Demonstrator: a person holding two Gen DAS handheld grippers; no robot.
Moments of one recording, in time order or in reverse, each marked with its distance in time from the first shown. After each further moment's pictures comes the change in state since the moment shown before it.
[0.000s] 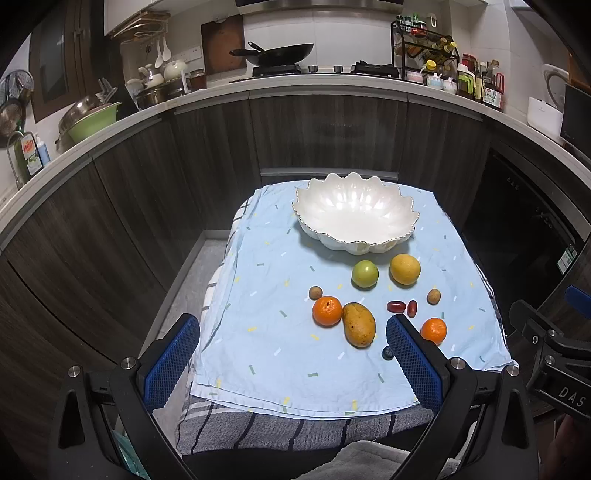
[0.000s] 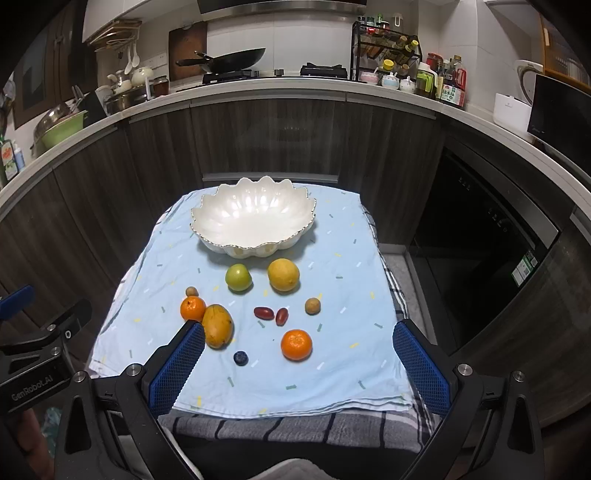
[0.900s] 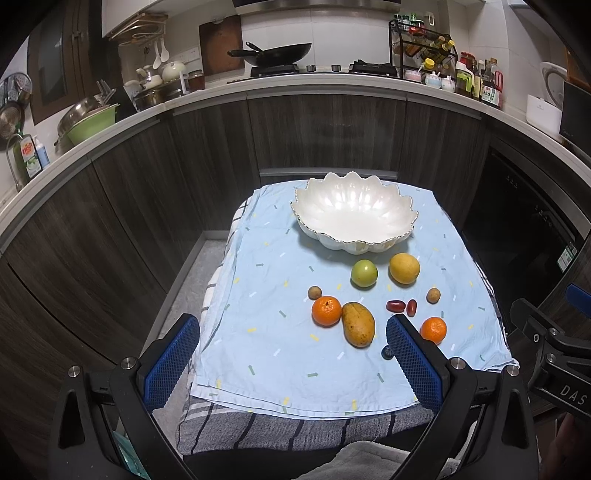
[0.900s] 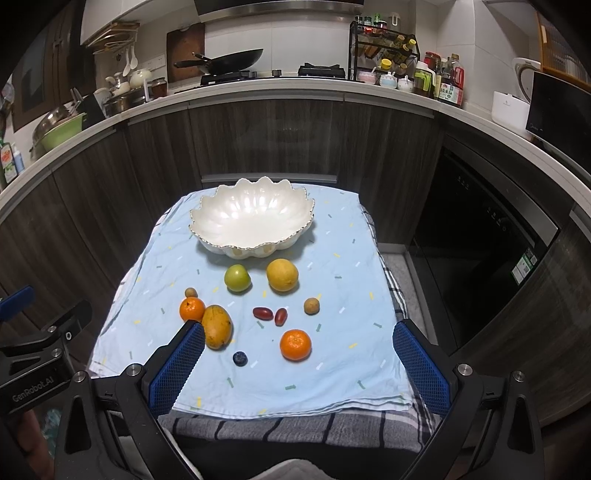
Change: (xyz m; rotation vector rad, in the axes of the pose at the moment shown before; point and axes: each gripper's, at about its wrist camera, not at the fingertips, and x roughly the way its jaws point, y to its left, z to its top) left arm 0.000 -0.003 -0.001 0.004 -0.001 0.000; right arm -0.001 -0.001 -0.002 0.004 -0.003 0.000
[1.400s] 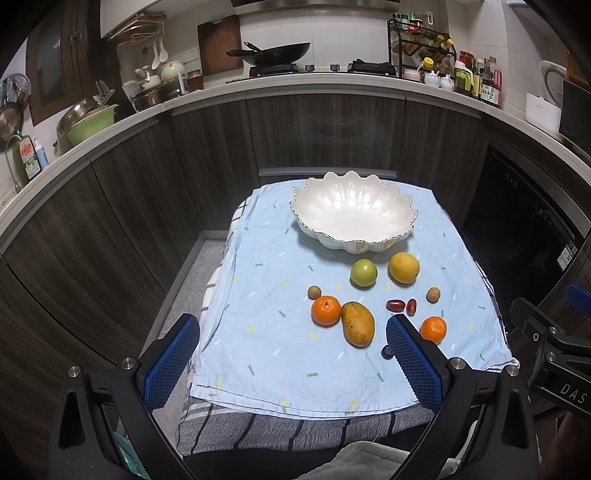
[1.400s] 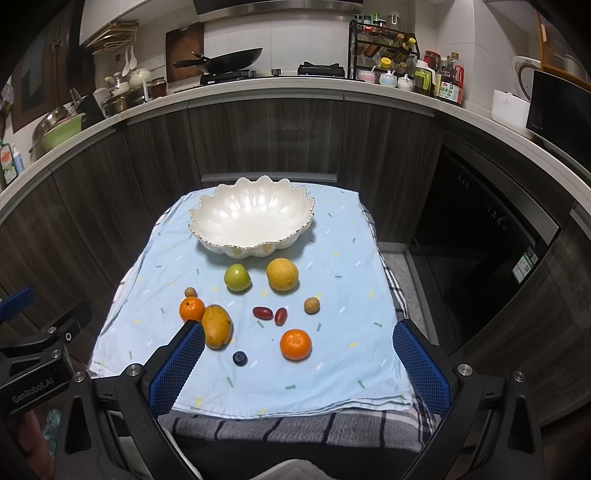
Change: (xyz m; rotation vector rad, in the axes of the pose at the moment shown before) left arm 0.000 0.000 0.000 0.001 0.000 0.000; right arm 0.000 0.000 0.000 0.002 0.001 0.001
